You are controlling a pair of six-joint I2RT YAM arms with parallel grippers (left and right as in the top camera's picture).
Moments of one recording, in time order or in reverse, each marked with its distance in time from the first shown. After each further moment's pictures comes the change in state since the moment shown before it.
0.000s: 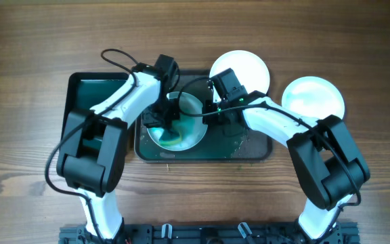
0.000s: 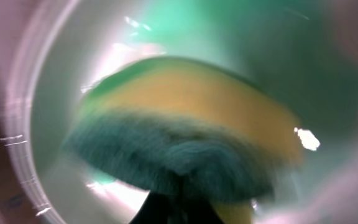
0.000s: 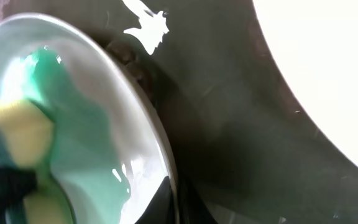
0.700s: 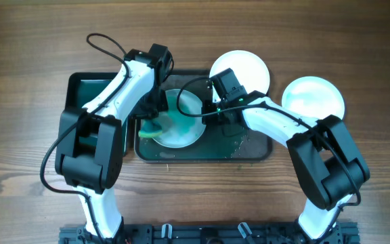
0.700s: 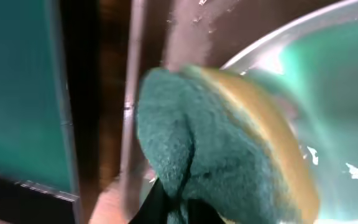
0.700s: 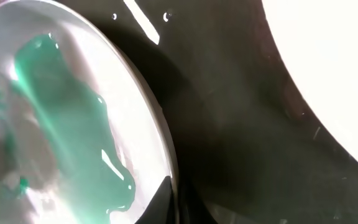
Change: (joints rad) left arm 0.046 0.015 0.159 -0.216 -0.277 -0.078; right arm 0.001 0.000 0.001 0.003 -0.001 -0.002
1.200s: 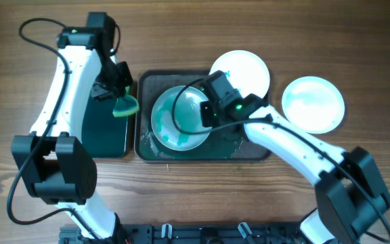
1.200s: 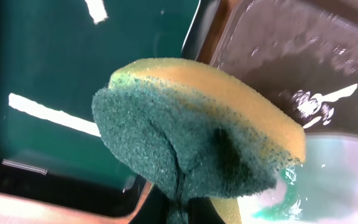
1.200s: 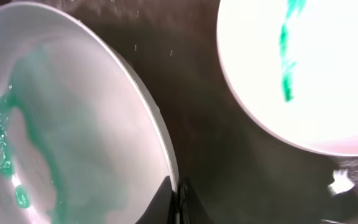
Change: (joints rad) left arm 0.271 -0.127 0.180 -0.092 0.191 0.137; right arm 0.153 -0.223 0.066 -0.251 0.416 -0.069
